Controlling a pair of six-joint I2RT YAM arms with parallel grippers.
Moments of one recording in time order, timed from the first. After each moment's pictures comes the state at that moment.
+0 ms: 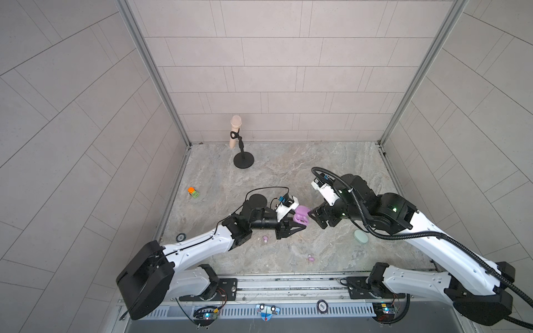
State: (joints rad) left arm -0.79 1.20 0.57 0.34 0.65 -0.10; right arm 0.80 1.08 1.26 -1.01 0.00 0.19
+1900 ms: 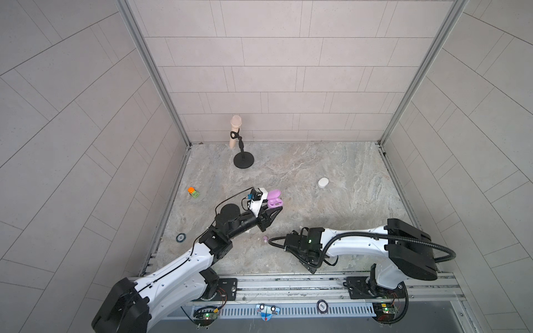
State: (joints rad) left arm -0.65 0.89 0.37 0.43 0.34 -0.16; right arm 1.20 1.61 0.90 -0.96 0.23 0.45
